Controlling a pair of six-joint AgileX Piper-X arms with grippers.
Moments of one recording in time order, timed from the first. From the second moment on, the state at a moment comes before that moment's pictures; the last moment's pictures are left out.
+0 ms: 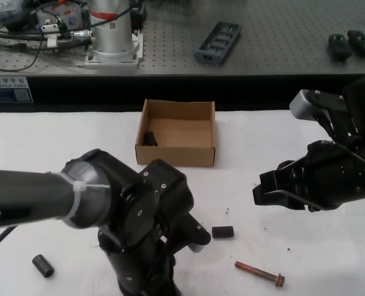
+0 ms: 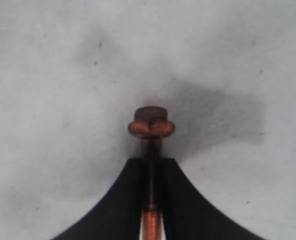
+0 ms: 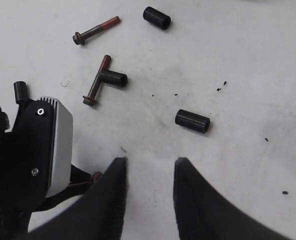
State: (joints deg) left arm -43.2 99.9 -57.5 46.6 11.3 11.5; right arm 33.1 73.0 -47.0 31.0 -18.2 17.1
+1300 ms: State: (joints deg) left arm -27.8 55.7 -33.4 10.0 37.6 -30.5; right arm 35.3 106.2 -81.3 56.5 -6.9 -28.0
